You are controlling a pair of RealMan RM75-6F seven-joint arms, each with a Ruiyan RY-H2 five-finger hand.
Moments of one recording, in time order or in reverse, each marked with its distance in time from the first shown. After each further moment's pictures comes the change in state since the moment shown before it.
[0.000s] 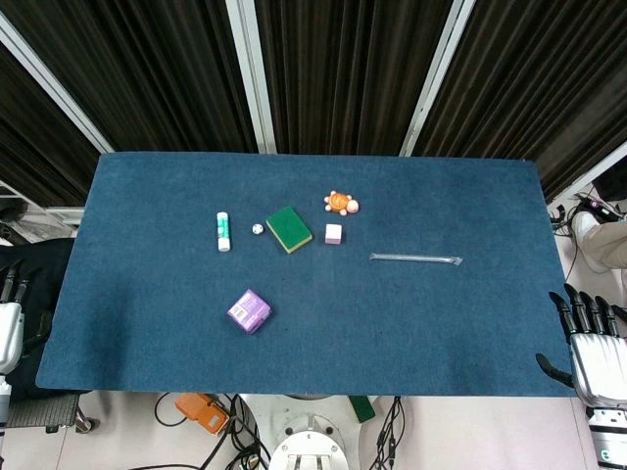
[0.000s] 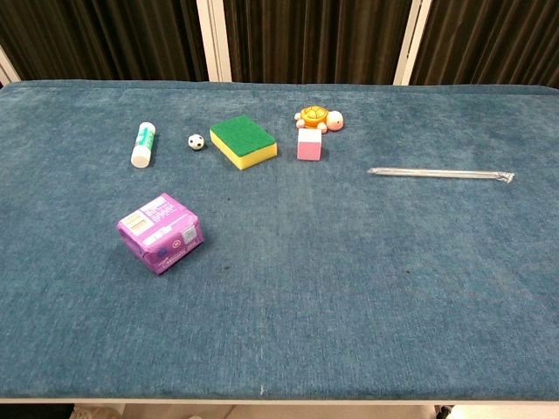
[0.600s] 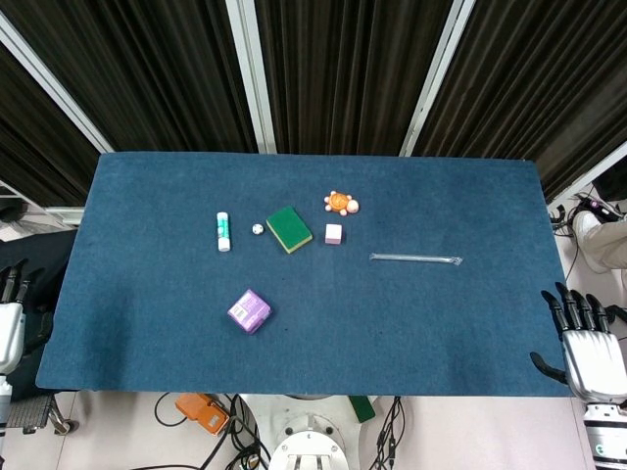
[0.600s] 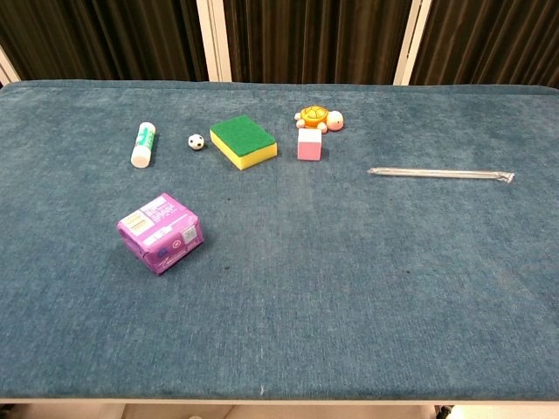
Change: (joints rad) left arm 0.001 -0.002 0.004 -0.003 0.009 0.005 0.004; right arm 0.028 -0.012 0.009 0.020 0.005 -0.050 0.006
